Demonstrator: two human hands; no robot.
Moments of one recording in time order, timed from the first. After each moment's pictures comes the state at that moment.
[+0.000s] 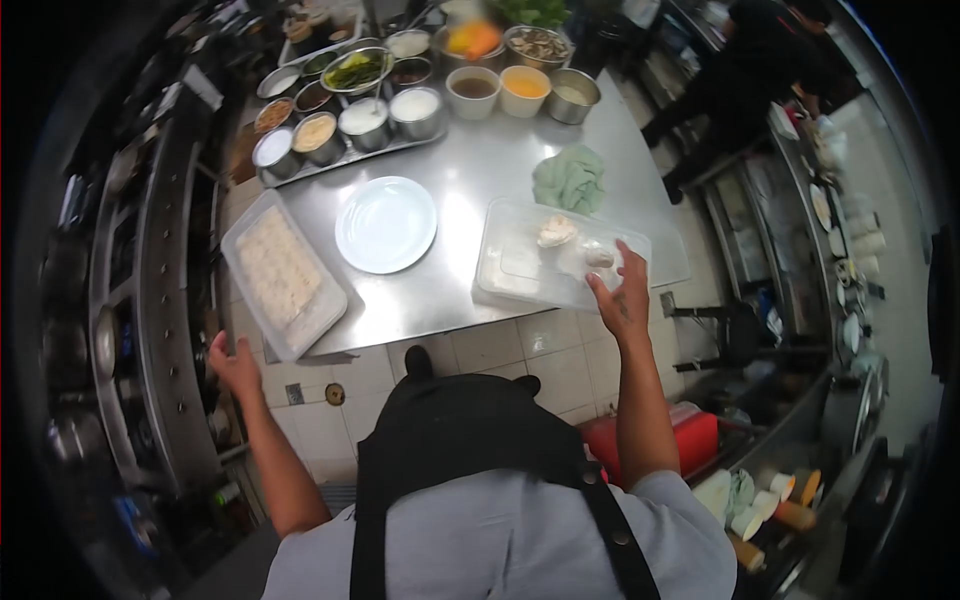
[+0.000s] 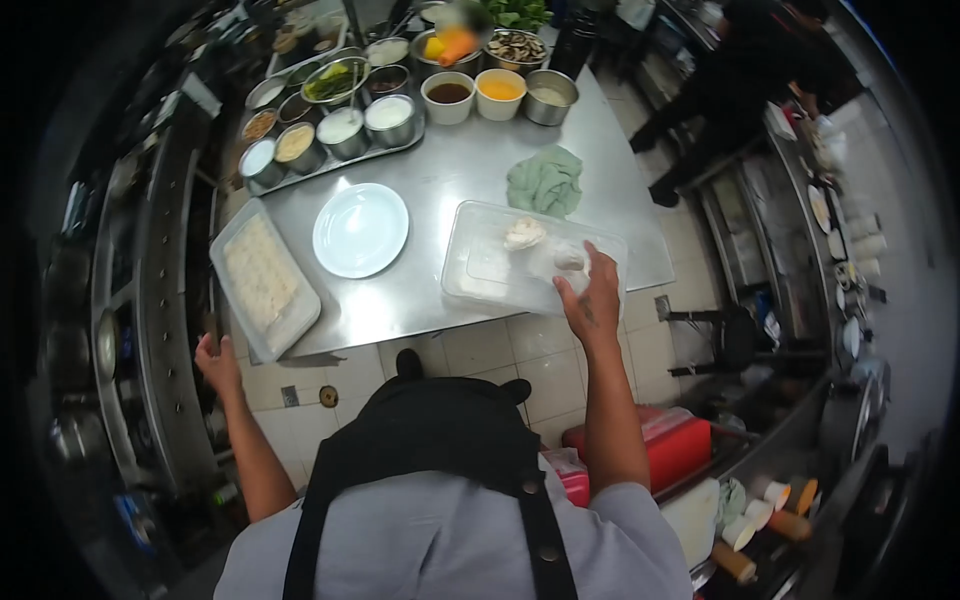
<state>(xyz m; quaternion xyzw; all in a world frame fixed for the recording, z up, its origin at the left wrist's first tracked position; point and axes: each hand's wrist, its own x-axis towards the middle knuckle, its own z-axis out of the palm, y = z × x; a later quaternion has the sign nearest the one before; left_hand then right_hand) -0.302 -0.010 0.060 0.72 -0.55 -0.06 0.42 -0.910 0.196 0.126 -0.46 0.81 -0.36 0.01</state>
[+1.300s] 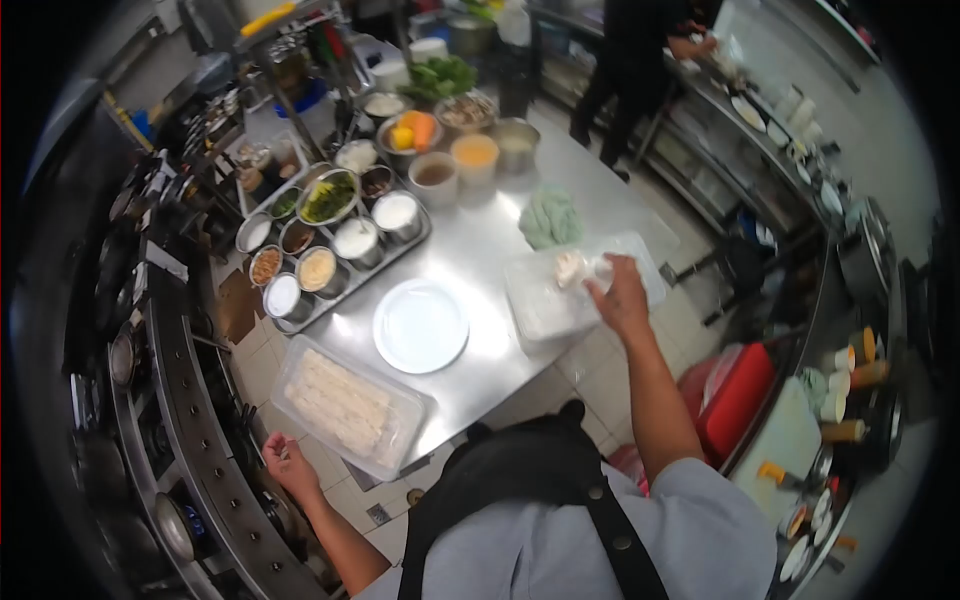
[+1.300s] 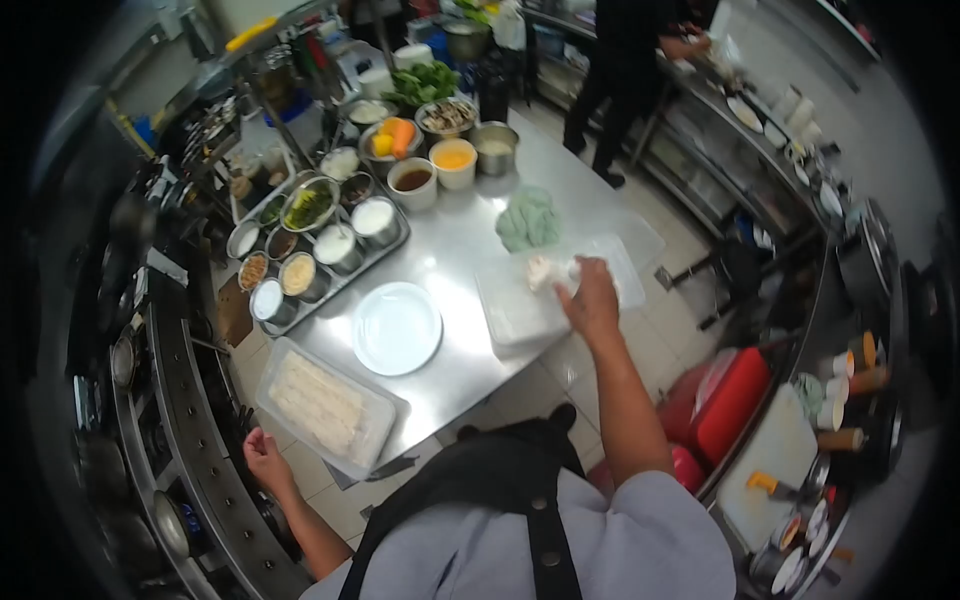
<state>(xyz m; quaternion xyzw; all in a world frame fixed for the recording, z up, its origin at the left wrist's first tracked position) -0.292 -0.110 0.102 0.57 -0.62 -0.26 0.47 -0.844 0.152 0.146 -0.35 0.89 -0.29 -0.09</state>
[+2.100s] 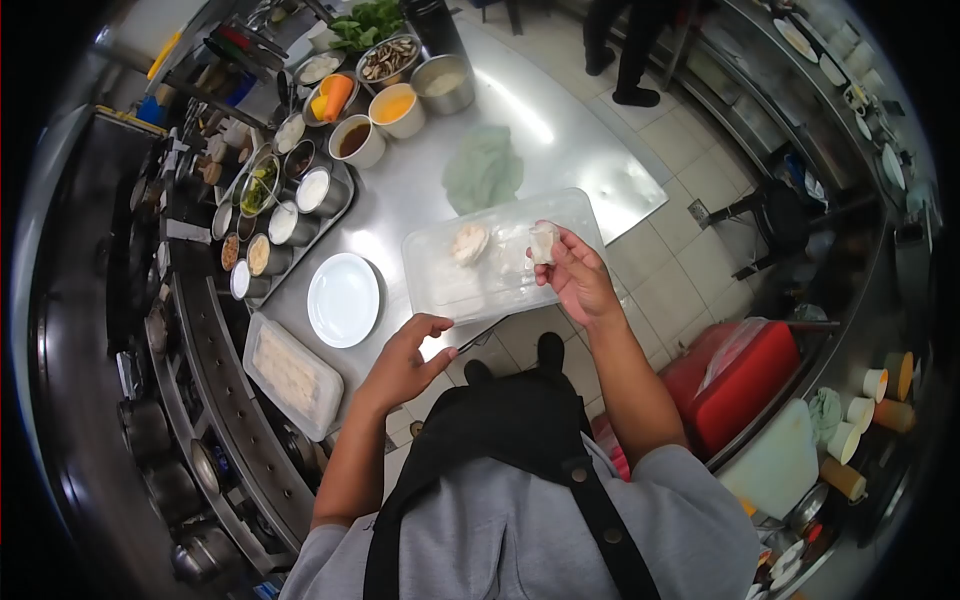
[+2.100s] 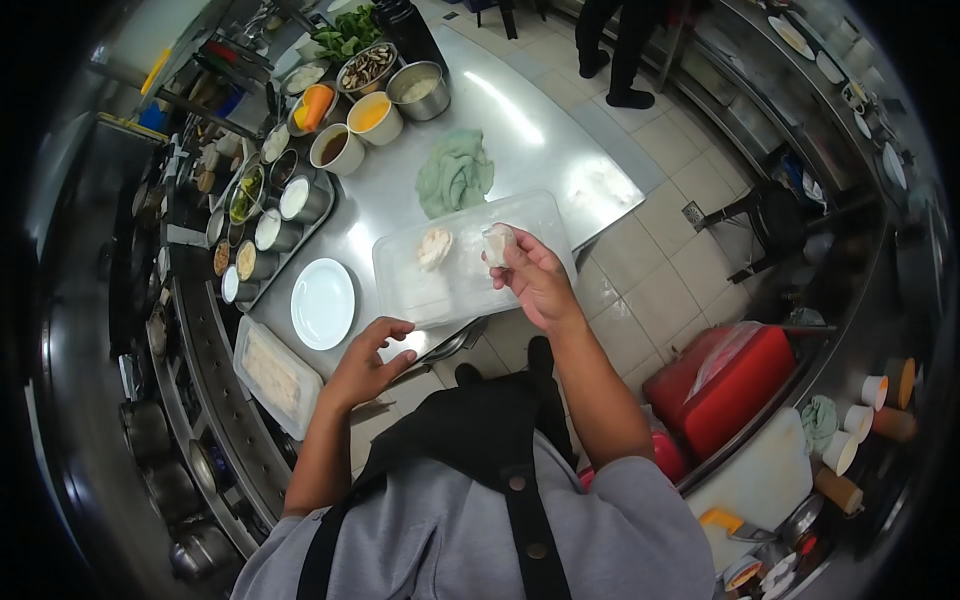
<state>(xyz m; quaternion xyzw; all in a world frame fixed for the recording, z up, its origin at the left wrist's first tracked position) -0.705 0.074 0.200 0.25 -0.87 -0.43 -0.03 -0.949 0.217 0.103 -0.11 0.28 -0.81 0.50</state>
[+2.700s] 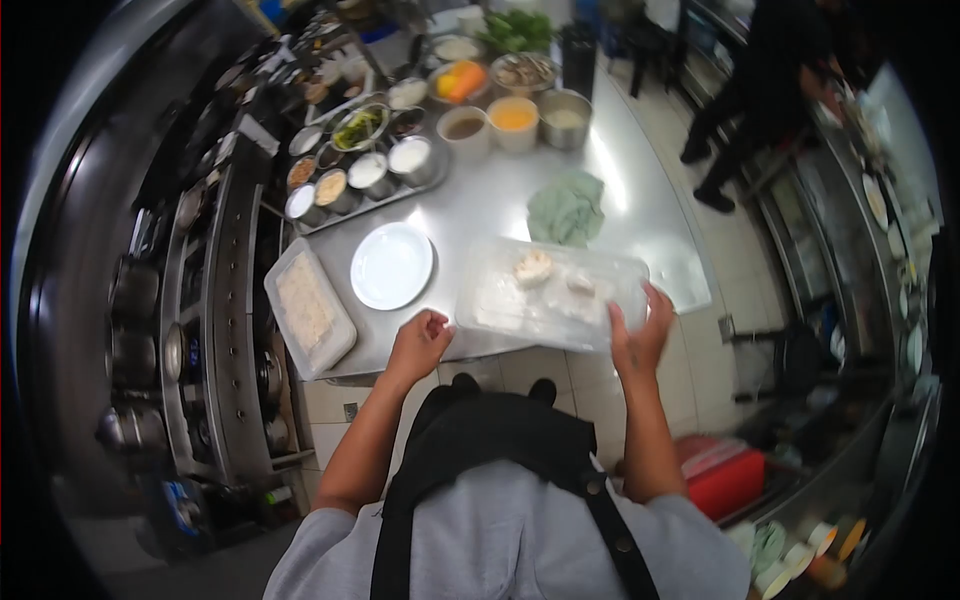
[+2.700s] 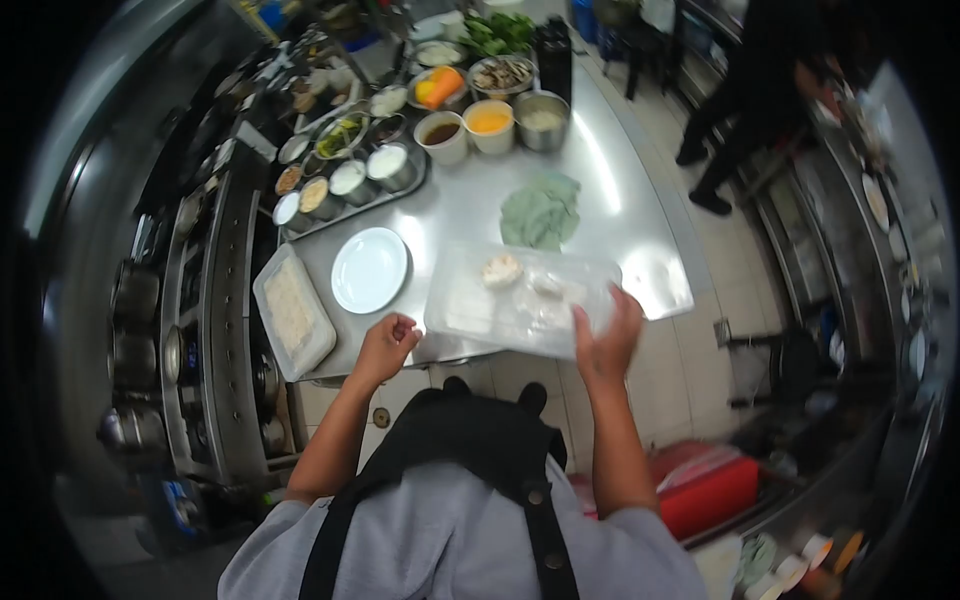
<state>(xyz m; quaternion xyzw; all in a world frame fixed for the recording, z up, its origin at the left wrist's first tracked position) -0.657 0.073 0.125 0.50 -0.75 -0.39 0.17 -0.968 0.229 0.104 -0.41 0.78 -0.46 -0.03</state>
